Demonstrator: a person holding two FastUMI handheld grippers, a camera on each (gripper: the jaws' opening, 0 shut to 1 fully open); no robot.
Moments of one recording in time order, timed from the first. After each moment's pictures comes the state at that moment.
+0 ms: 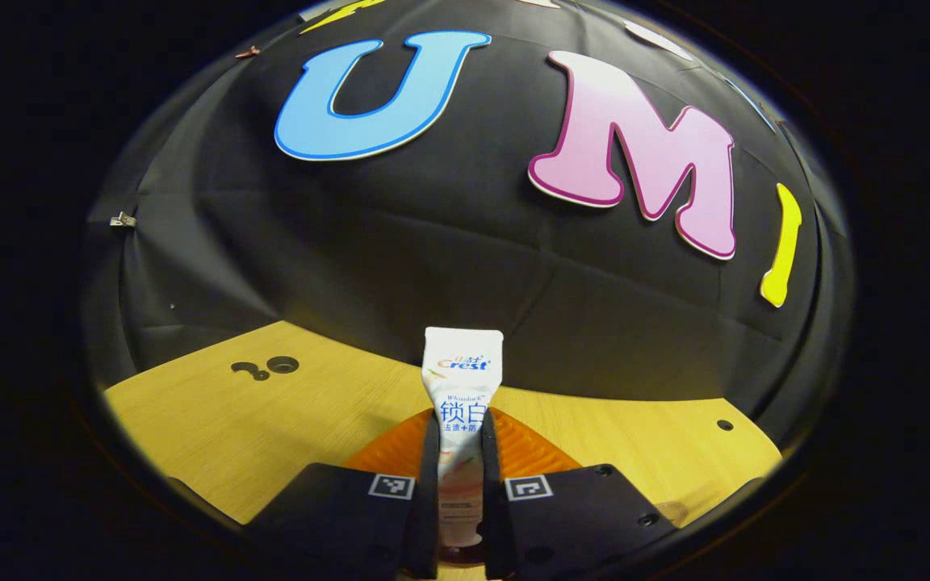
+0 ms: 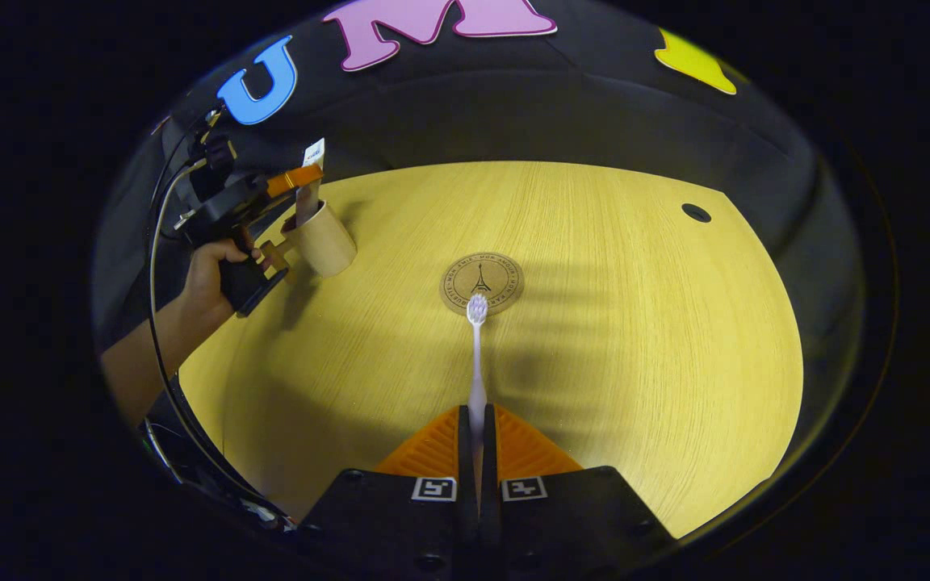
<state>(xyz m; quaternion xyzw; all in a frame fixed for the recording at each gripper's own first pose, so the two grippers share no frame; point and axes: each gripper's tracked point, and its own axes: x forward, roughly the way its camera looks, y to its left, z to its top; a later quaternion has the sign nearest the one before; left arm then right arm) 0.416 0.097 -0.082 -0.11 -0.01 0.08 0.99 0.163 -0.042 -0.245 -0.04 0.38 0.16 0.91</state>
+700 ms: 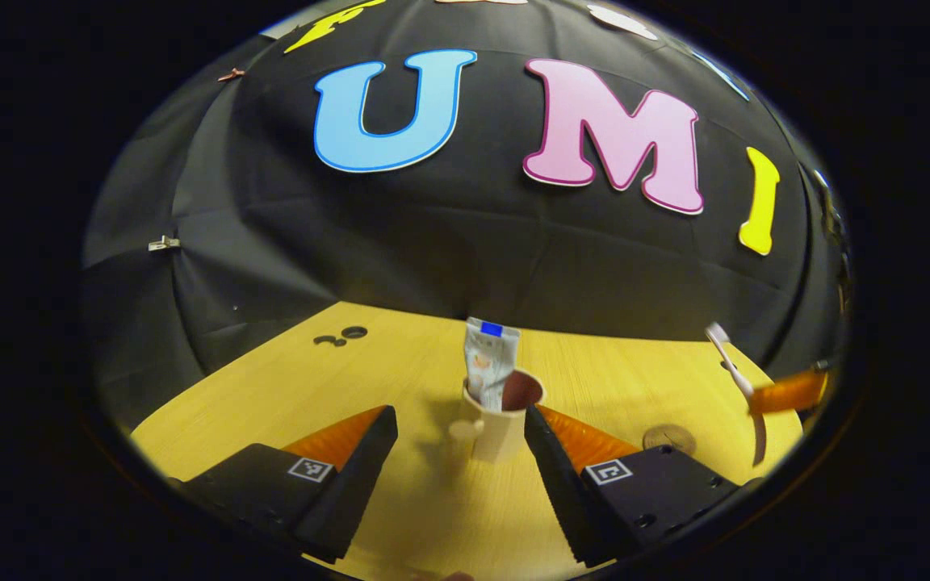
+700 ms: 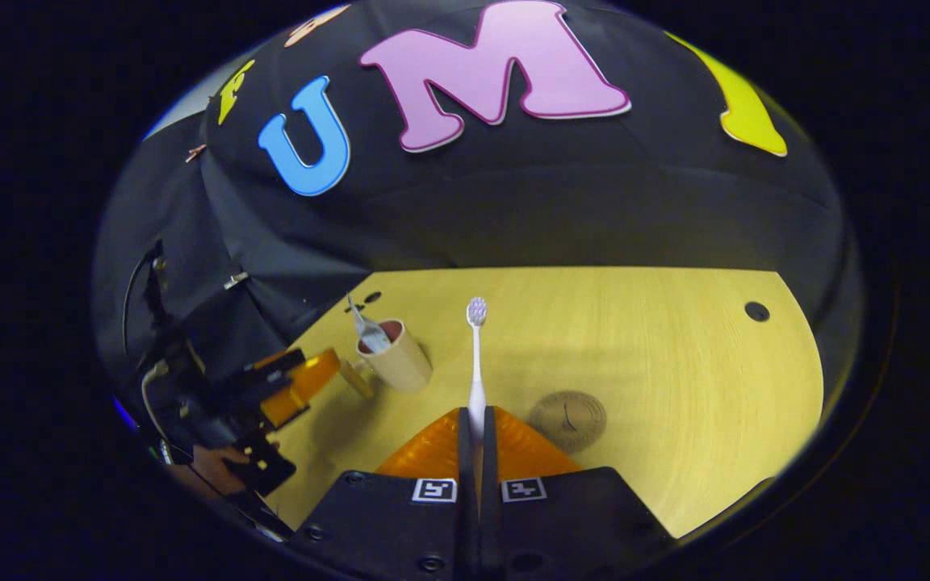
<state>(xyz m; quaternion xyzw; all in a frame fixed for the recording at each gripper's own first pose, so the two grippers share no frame) 0.253 0.089 -0.123 -0.06 0.07 0.12 0.99 0.235 0.071 -0.129 0.01 0.22 0.26 0.94</state>
